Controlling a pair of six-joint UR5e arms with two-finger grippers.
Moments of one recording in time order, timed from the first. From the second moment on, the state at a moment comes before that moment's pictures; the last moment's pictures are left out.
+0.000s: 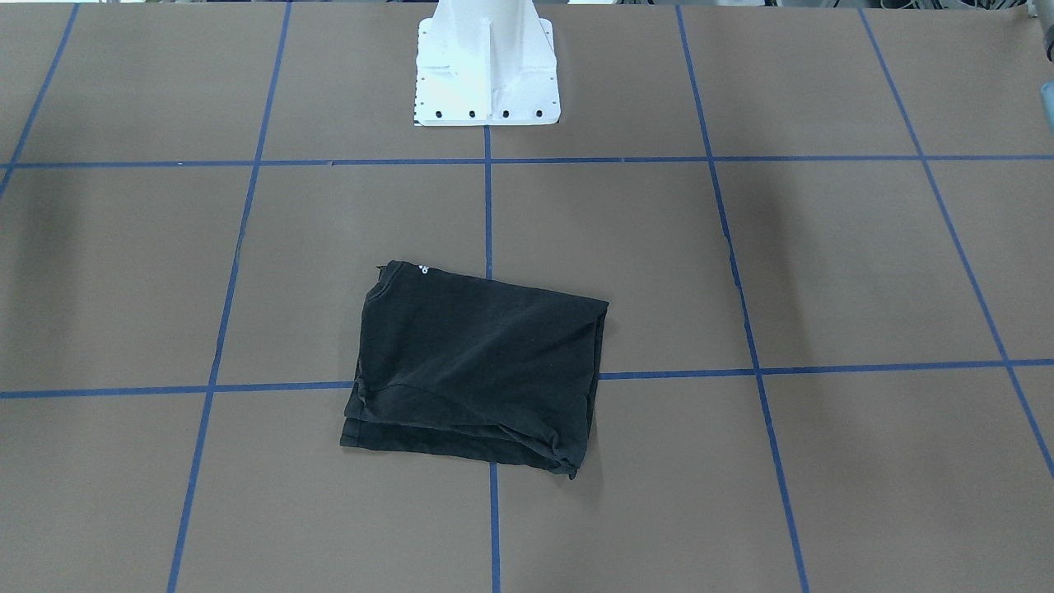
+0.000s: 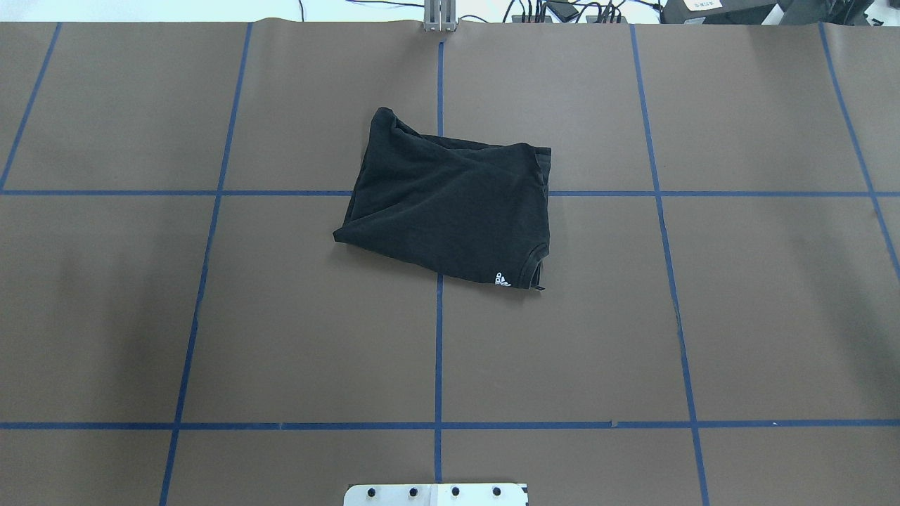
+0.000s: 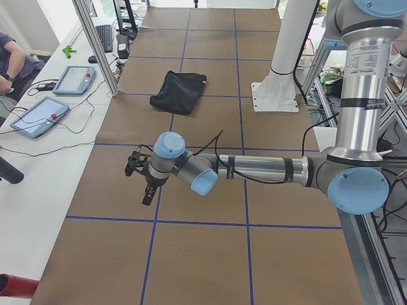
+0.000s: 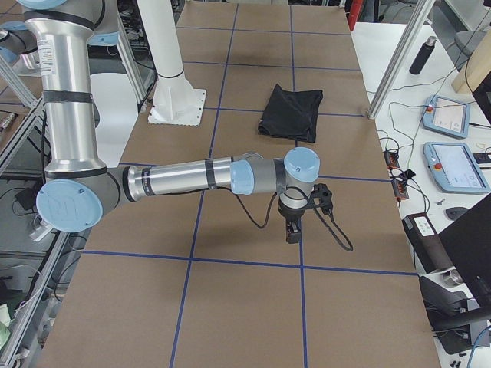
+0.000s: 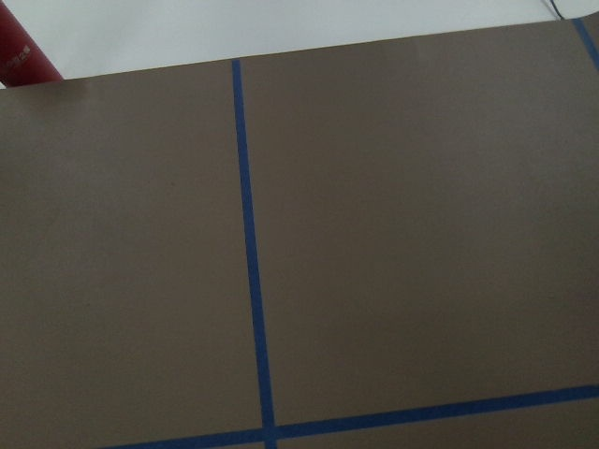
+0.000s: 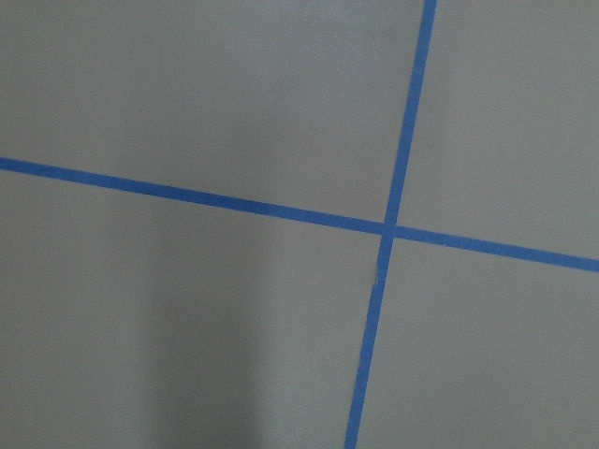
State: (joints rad) left arm -1.45 -1.58 -1.56 -2.12 -2.21 -0.29; right arm 1.49 -1.55 1.70 -1.63 2.33 -0.04
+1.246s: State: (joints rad) left arm -1.57 -1.57 -1.66 -1.54 -2.29 0.09; right arm 1.52 -1.64 1.70 -1.62 2.38 -0.03
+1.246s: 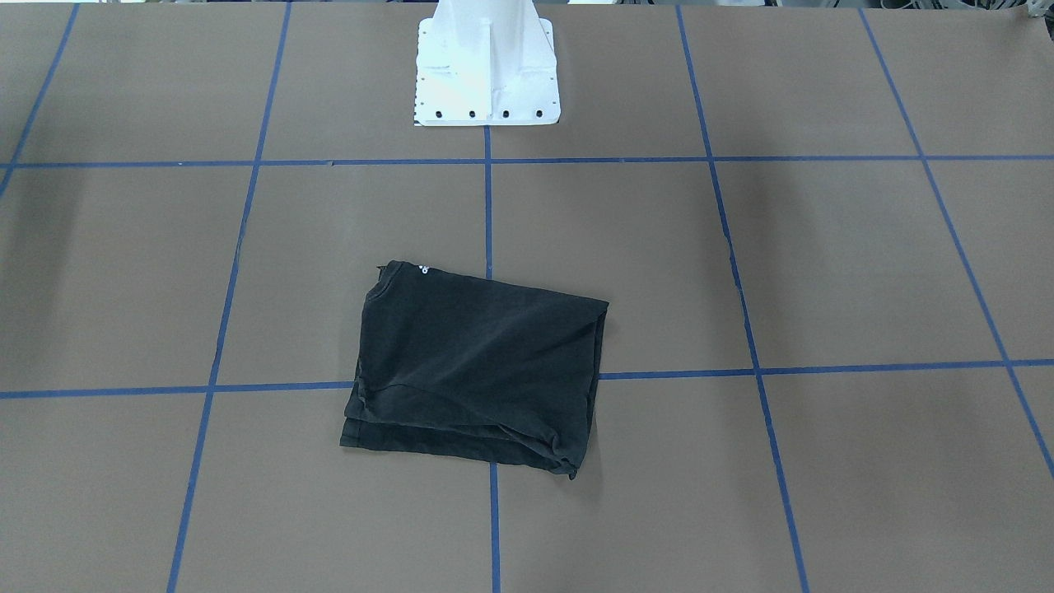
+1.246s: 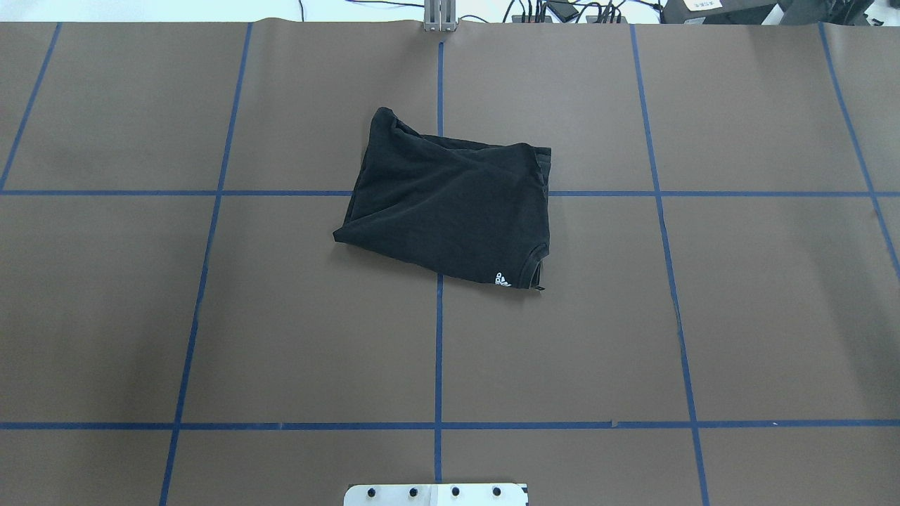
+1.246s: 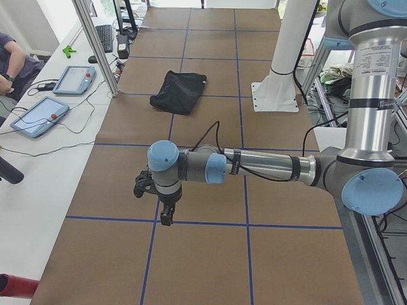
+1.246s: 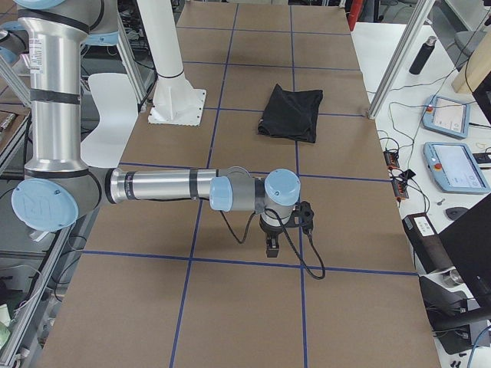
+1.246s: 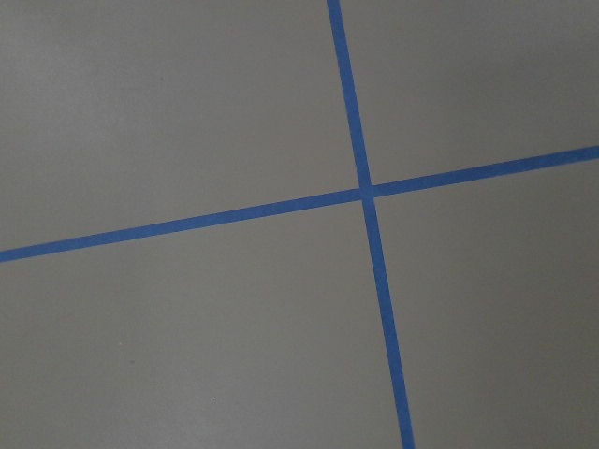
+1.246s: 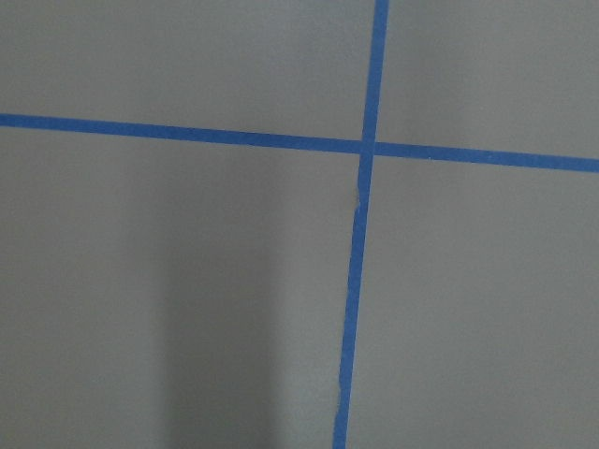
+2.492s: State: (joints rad) left arm -1.57 -1.57 -1.69 -1.54 -2.30 0.08; right arm 1.61 -1.65 1.83 -1.83 2.37 -0.03
